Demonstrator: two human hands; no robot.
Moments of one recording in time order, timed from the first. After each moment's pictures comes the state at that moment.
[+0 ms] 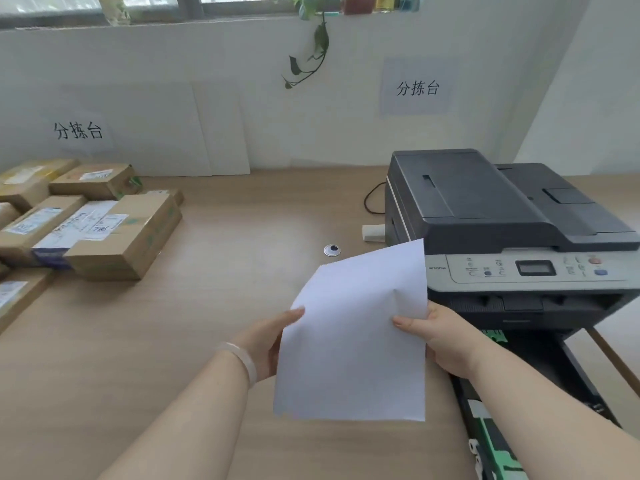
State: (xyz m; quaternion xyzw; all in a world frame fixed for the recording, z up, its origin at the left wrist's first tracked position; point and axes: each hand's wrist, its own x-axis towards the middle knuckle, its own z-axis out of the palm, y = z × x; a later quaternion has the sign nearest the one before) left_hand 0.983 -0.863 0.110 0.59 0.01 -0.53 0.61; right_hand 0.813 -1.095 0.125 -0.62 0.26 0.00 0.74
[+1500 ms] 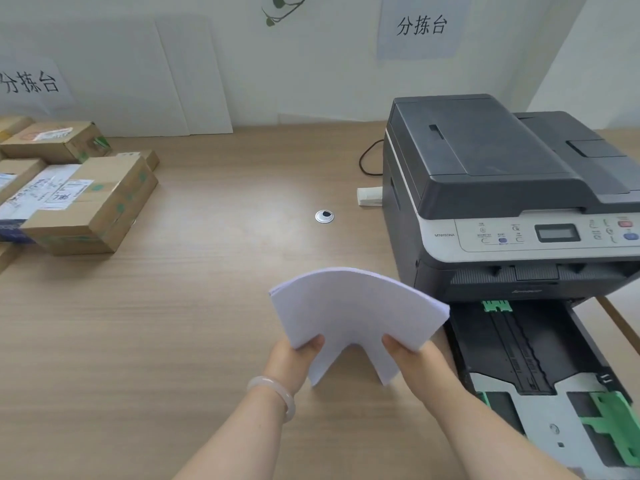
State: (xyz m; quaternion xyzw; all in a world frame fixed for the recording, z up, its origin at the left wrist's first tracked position) left_hand 0.930 -0.896 0.020 0.77 -0.02 -0.31 0.55; right_hand 0.802 -1.047 0.049 -0.69 0.38 -0.06 0.61
